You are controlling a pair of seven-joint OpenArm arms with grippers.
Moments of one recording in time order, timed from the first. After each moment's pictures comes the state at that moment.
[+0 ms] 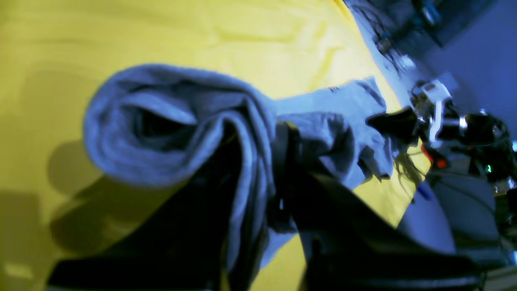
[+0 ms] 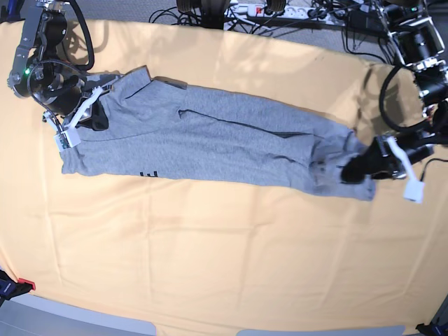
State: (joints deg) left arm -6.0 -26.2 -23.8 82.6 -86.9 -43.9 81.2; right arm -15.2 15.7 21.6 98.9 30.0 40.3 -57.9
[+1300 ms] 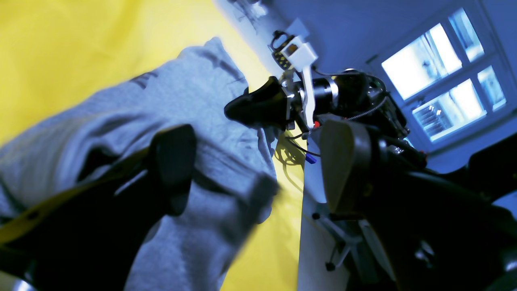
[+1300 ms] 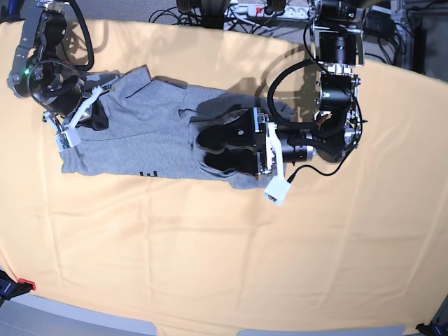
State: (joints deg) left arm -9.2 -6.0 1.2 83.6 -87.3 -43.9 81.2; right arm -15.2 15.7 21.6 99.0 30.3 40.3 -58.8
